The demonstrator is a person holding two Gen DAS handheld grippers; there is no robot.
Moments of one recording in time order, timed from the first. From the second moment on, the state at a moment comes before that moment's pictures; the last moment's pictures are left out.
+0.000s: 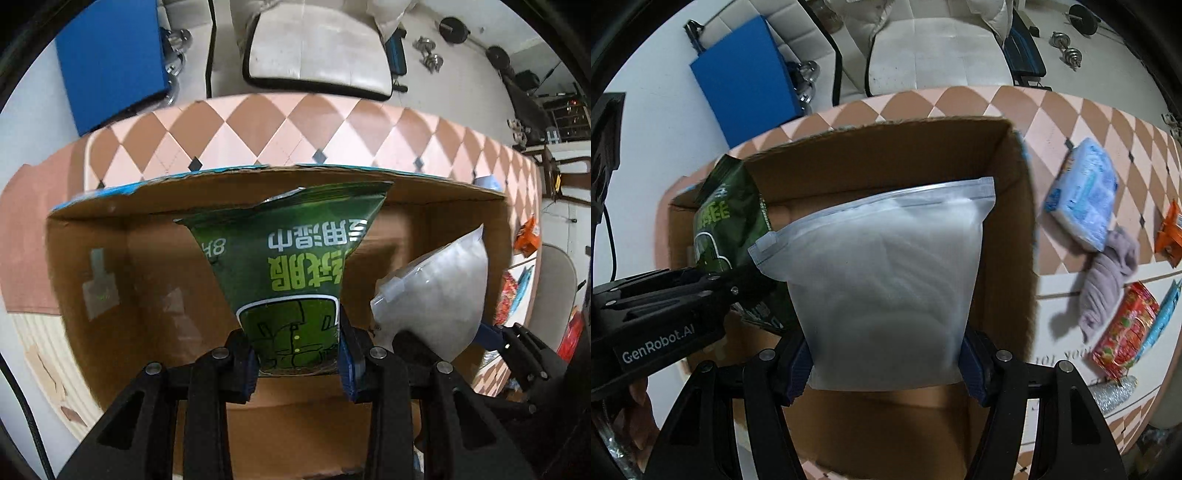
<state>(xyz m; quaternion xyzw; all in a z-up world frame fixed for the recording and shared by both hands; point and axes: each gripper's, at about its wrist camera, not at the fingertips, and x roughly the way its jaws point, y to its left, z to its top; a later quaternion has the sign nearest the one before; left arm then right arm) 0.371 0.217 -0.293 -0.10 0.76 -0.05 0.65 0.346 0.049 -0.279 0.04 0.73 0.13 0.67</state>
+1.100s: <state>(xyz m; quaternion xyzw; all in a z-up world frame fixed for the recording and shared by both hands) 0.262 0.231 -0.180 -0.06 0.64 0.04 0.76 0.269 0.058 -0.211 -0.04 0.66 0.10 0.74</state>
